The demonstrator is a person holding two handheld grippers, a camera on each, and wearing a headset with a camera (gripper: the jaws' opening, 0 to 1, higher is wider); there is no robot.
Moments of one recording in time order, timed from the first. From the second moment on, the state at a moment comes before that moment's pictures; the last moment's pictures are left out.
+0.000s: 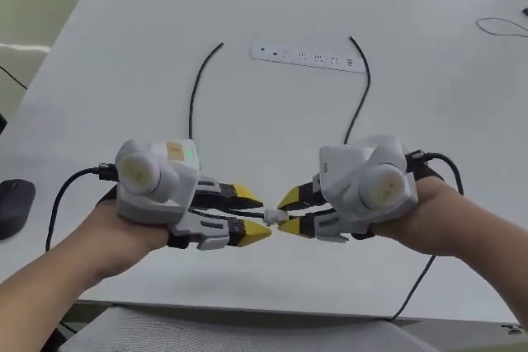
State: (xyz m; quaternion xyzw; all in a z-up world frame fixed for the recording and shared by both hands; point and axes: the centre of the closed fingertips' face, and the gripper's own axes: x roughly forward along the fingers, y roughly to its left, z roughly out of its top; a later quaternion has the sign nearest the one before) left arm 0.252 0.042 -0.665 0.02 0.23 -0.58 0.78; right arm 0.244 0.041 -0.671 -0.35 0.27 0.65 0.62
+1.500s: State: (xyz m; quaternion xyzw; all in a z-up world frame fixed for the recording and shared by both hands) left arm 0.247 0.037 -0.658 0.02 0.20 -0.61 0.76; right arm 0.242 0.041 -0.666 -0.34 0.24 0.65 0.63
